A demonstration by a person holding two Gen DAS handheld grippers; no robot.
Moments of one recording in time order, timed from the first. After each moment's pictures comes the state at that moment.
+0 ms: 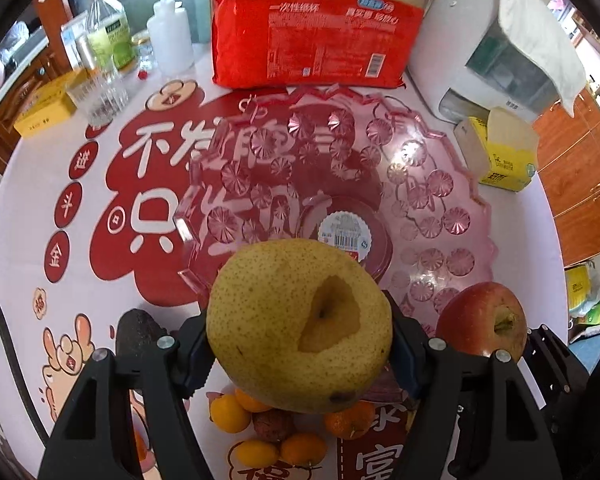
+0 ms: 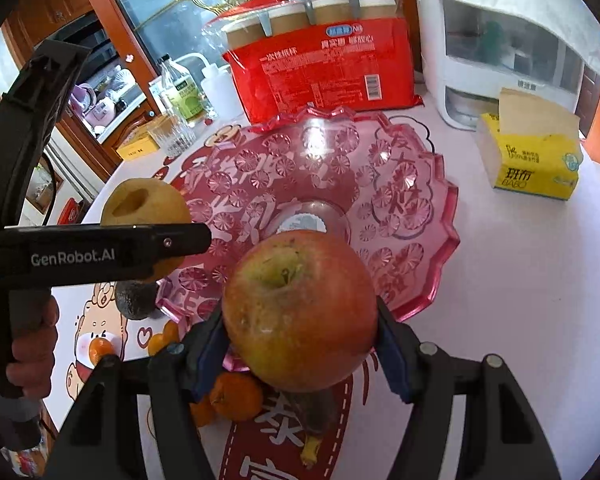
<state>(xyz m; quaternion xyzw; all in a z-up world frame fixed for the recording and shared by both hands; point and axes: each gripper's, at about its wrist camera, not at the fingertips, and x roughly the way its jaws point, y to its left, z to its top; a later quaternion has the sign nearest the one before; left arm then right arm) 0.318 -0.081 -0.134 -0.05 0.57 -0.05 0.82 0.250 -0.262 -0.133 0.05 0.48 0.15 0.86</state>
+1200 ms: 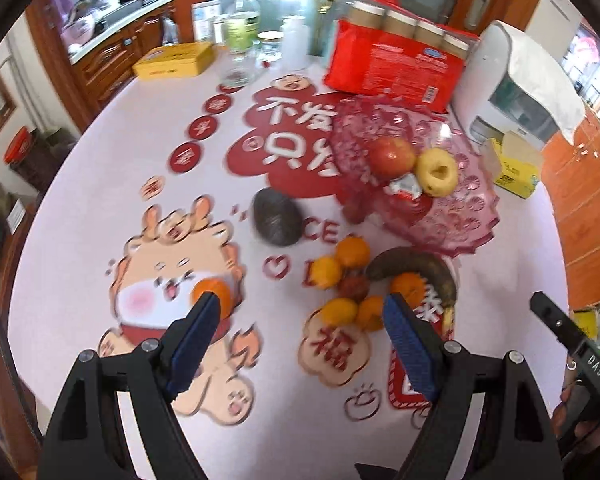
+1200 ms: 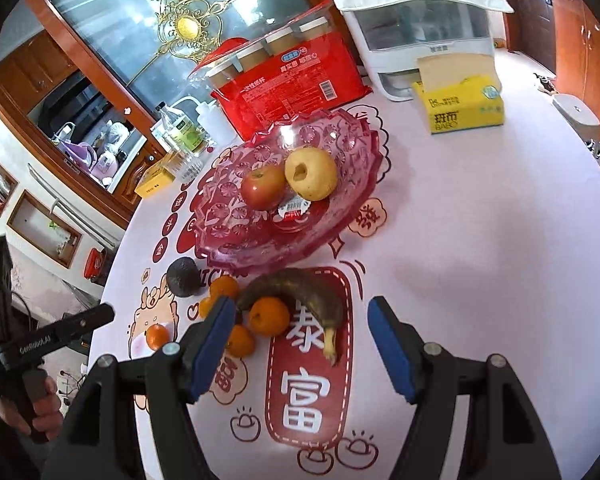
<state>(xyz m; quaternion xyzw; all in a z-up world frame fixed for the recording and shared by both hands) 0.134 0.002 -0.080 -0.09 0.52 0.05 0.85 0.145 -0.312 -0.092 0.17 0.47 0.12 0.86</state>
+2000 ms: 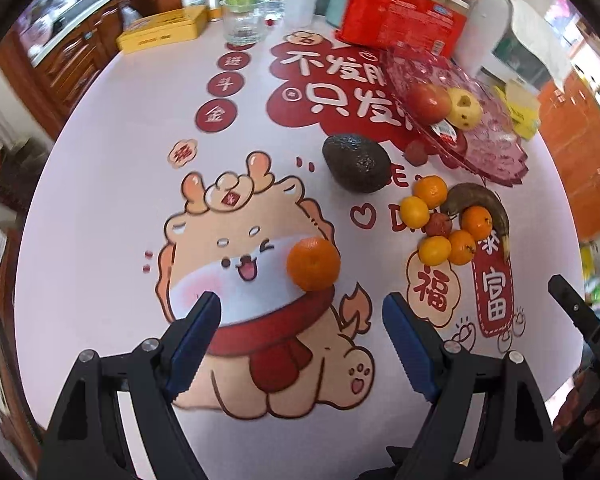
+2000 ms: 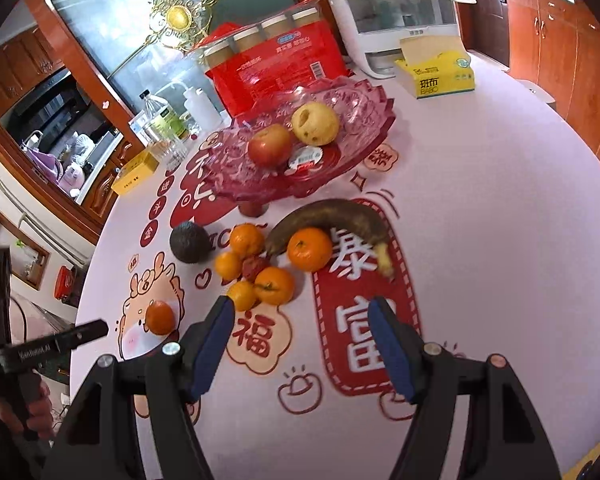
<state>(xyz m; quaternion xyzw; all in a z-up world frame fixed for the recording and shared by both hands) 0.128 0.109 -0.129 -0.04 0.57 -0.04 0.82 0.074 -0.209 -0.116 0.17 0.46 0.02 0.87</state>
